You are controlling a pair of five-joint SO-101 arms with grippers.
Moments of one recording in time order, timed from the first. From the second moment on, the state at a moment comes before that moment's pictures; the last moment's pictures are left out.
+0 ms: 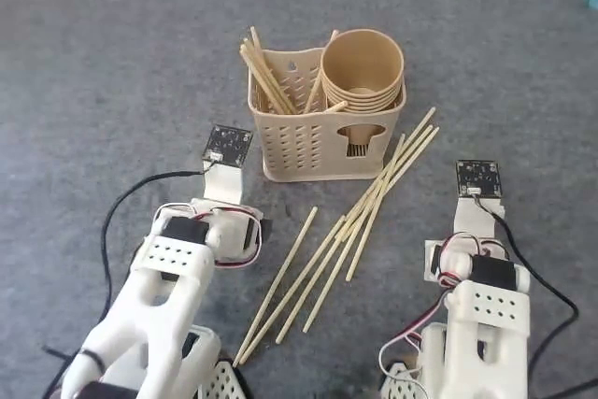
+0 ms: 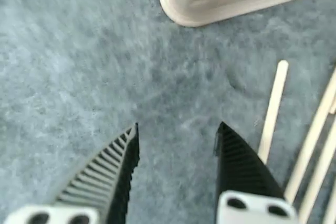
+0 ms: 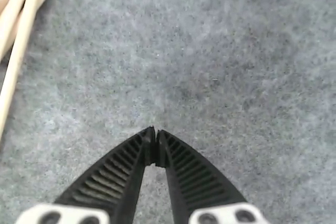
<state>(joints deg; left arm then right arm) 5.4 -35.3 69.8 45.6 3.8 9.0 -58.3 76.7 59.3 9.0</state>
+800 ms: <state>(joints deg) 16.6 -55.6 77.2 64.2 -17.2 9.0 -58.3 76.7 57.9 12.1</state>
